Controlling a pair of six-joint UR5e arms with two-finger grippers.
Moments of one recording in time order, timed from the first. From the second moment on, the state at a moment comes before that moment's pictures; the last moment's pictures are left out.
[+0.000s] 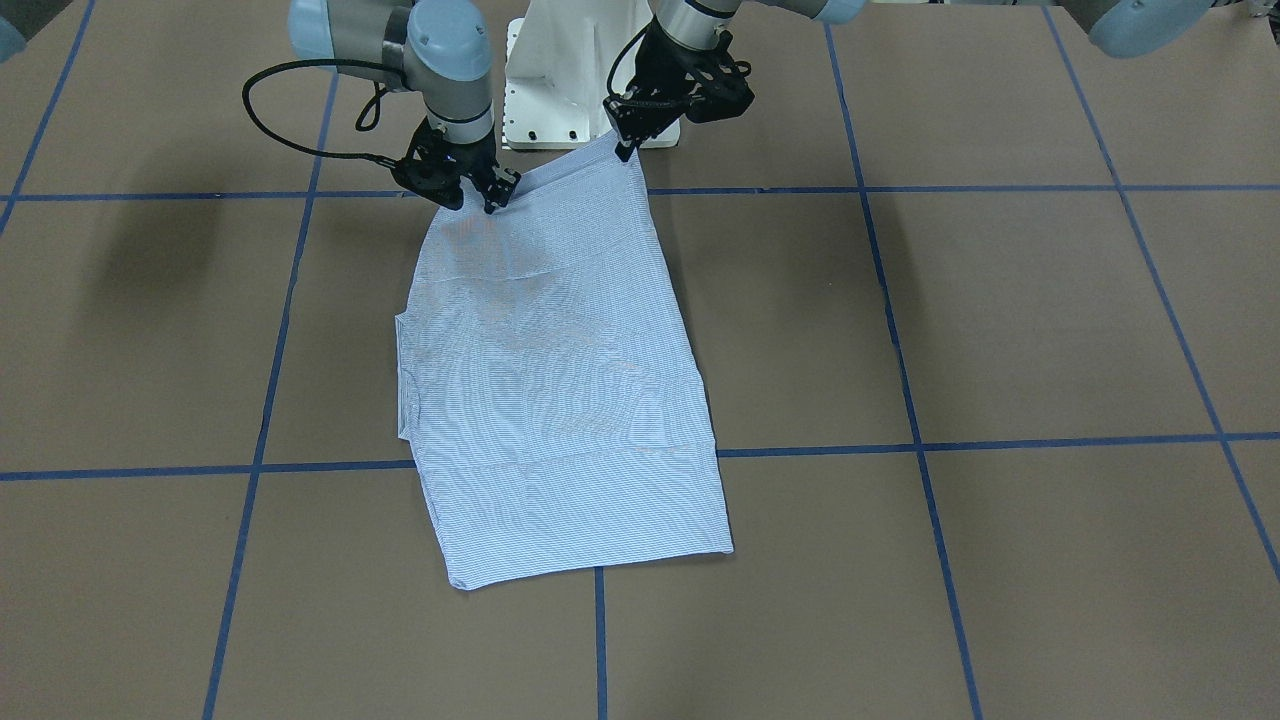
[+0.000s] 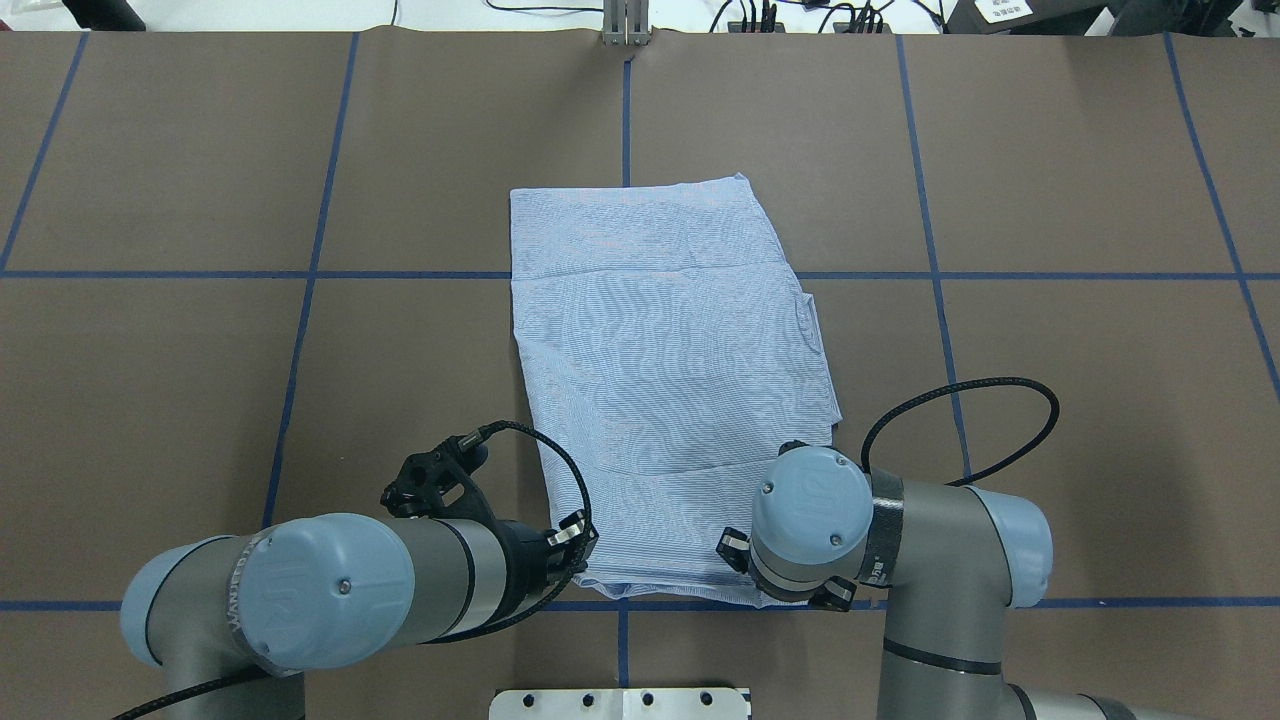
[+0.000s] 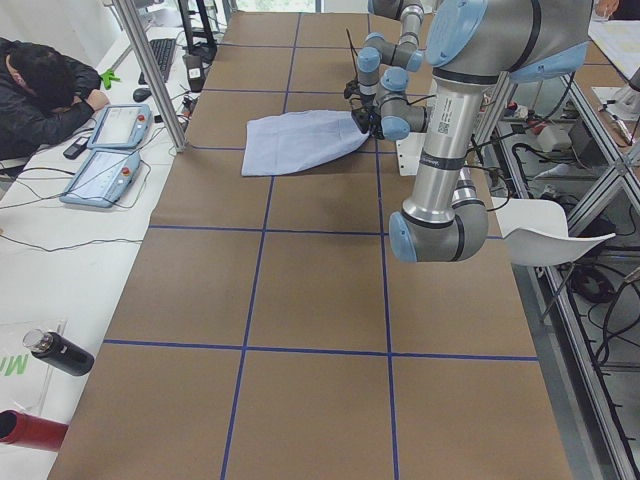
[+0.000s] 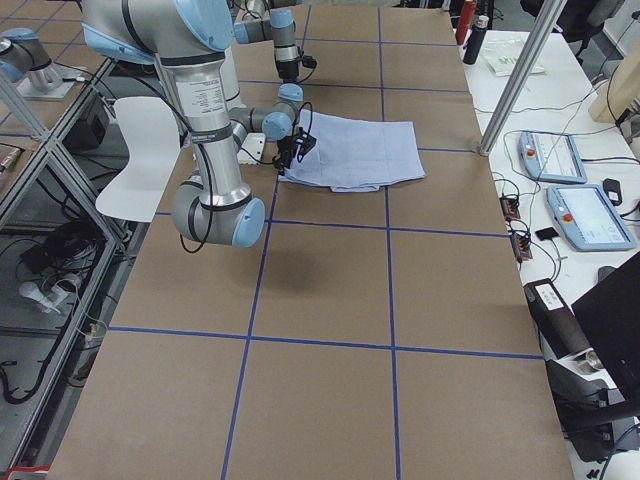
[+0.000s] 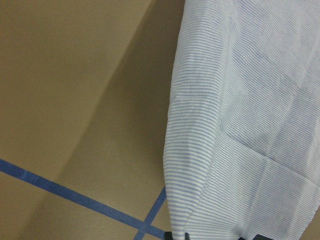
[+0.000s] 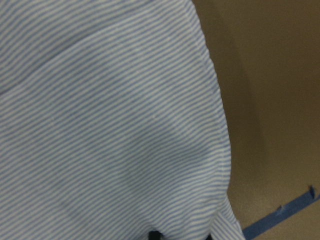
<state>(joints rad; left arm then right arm) -0.19 -2.01 -2.04 -1.84 -1.61 -2.03 0.26 -1.17 1.90 -1.68 1.85 1.83</state>
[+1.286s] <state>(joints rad) -0.19 -2.00 -2.15 -1.71 -1.70 -2.03 0.32 -1.18 2.07 -1.68 2.00 1.93</state>
